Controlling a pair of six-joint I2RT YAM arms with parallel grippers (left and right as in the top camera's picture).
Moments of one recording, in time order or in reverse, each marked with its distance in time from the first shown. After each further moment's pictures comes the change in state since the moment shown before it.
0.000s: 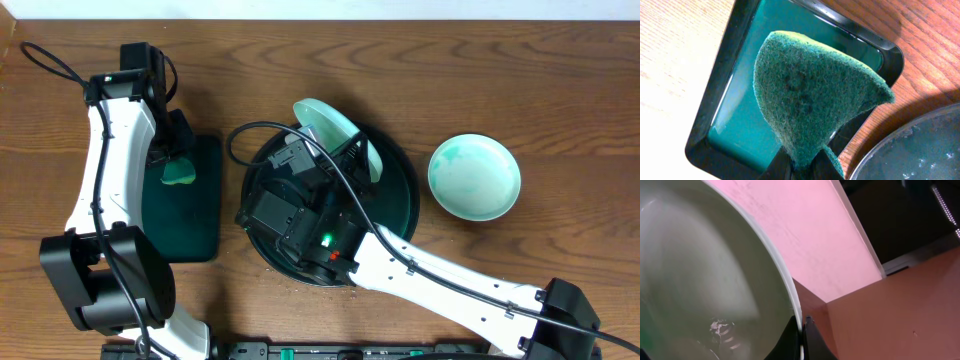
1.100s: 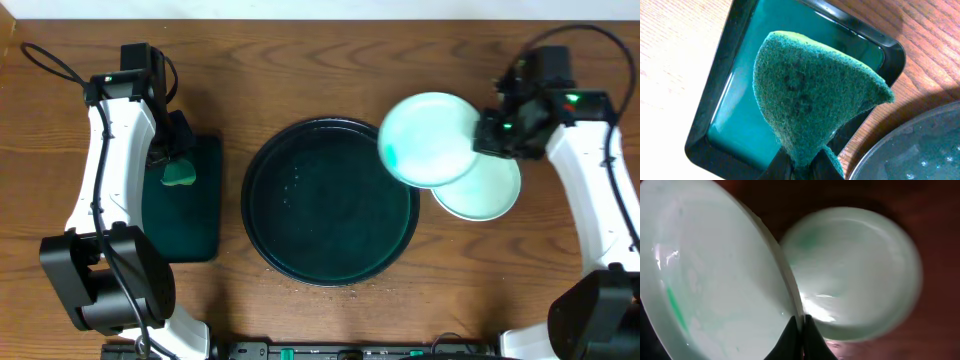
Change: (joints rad) left arm 0.000 0.000 -0.004 -0.007 0.003 0.000; right arm -1.164 -0.057 -0.036 -0.218 -1.567 0.053
